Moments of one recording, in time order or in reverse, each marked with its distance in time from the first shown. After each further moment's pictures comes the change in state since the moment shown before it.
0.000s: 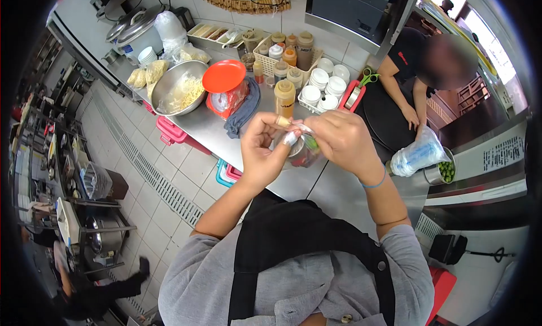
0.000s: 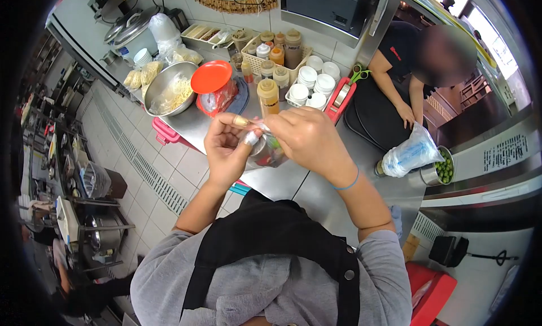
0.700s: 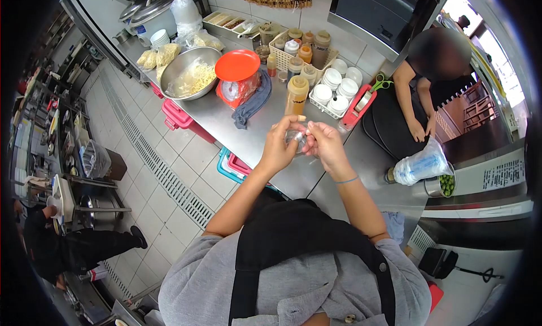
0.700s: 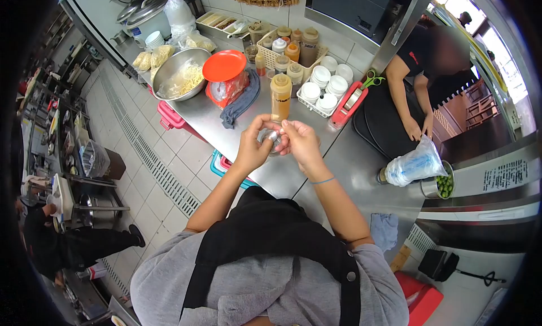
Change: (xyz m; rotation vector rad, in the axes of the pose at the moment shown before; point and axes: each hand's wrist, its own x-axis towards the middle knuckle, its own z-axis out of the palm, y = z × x) left_hand -0.017 -0.083 -0.033 0.616 0.000 -0.027; right_hand -0.056 0.026 0.109 1.307 0.019 1.167
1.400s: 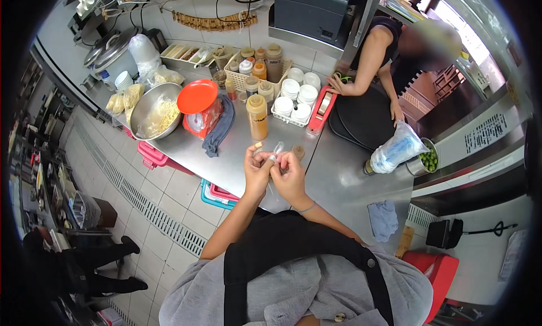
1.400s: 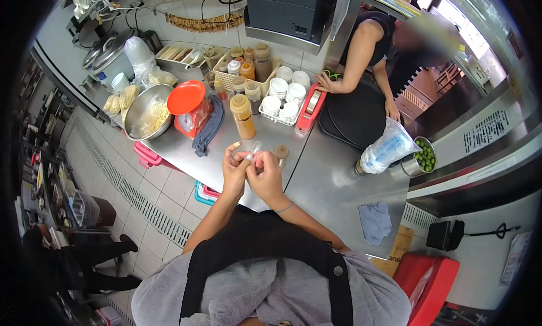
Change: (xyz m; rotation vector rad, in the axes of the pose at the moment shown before) left_hand -0.026 -0.019 0.040 -0.816 0.057 -0.489; right_hand -0.019 0.062 0.014 -0.536 0.547 -0.782
